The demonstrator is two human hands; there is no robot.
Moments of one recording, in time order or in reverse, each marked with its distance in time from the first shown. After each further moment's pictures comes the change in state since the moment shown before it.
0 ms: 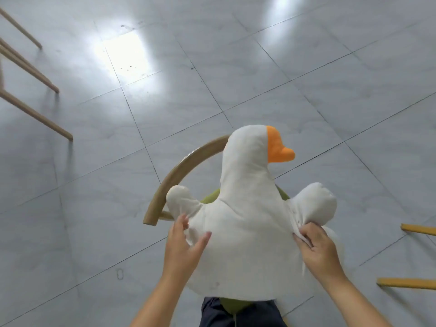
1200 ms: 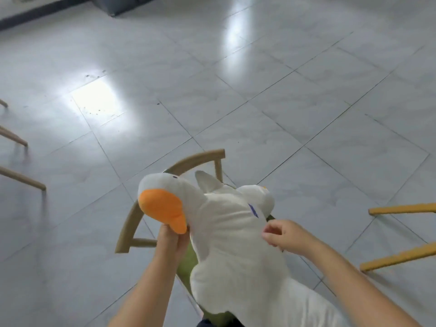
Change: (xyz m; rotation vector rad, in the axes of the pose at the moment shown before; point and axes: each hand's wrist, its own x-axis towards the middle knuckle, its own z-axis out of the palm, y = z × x) left_hand 0.020 0.061 0.041 -1.035 -0.364 -0.079; right_hand 0.016 -0.035 -0.088 0.138 -0.595 0.469
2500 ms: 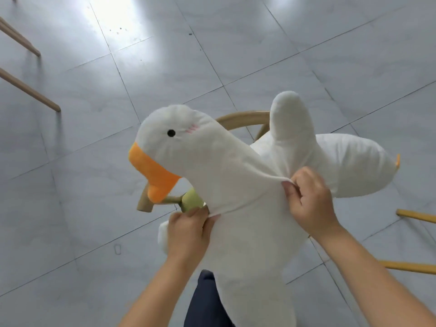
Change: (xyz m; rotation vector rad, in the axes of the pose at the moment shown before) left_hand -0.016 -0.007 -0.064 1.616 0.148 0.532; right_hand 0.092 -0.044 0.051 -0.425 0.727 -0.775
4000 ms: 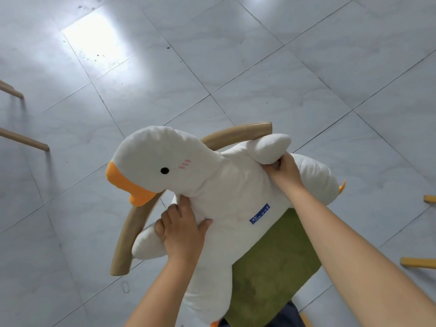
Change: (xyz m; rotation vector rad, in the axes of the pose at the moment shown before) left_hand 0.085 -0.020 0.073 0.469 -0.239 -0.316; right_hand 0.078 0.098 0.092 0.396 -0.173 0.853
